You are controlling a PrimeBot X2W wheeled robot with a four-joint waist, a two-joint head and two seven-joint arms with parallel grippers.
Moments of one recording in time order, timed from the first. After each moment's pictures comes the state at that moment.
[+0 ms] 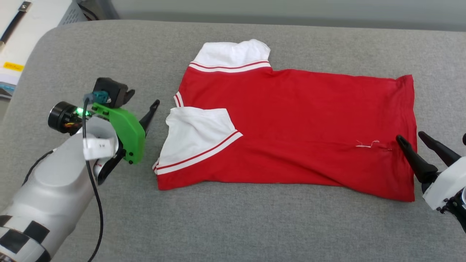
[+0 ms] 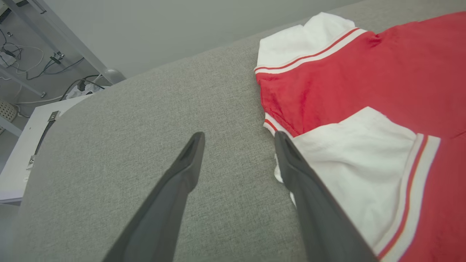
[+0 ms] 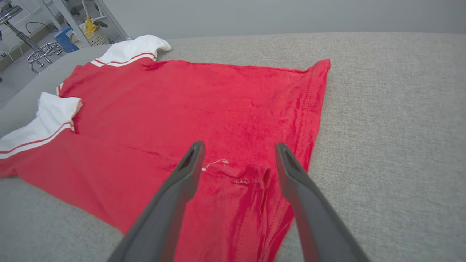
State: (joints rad) left arm -0.87 0.51 -0.94 0.76 -0.79 -0.13 -0.11; right arm -0.33 -0.71 0.49 0.26 0.96 0.13 -0.05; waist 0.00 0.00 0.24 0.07
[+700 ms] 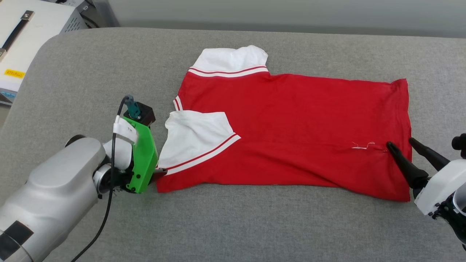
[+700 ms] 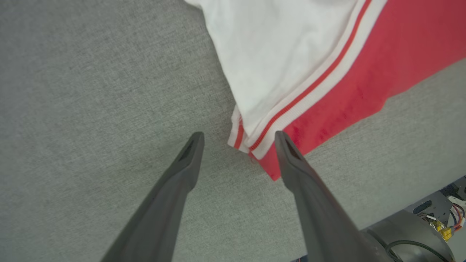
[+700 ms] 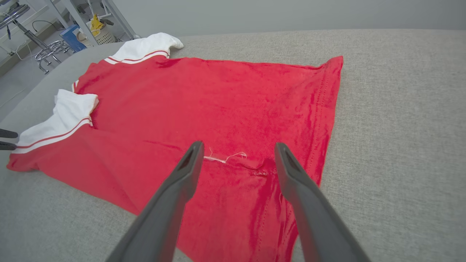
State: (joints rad) left arm -0.92 0.62 -1.20 0.54 -1.17 -0.13 0.63; right arm -0.27 -0.66 0.41 0.20 0.90 0.13 0.04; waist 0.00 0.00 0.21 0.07
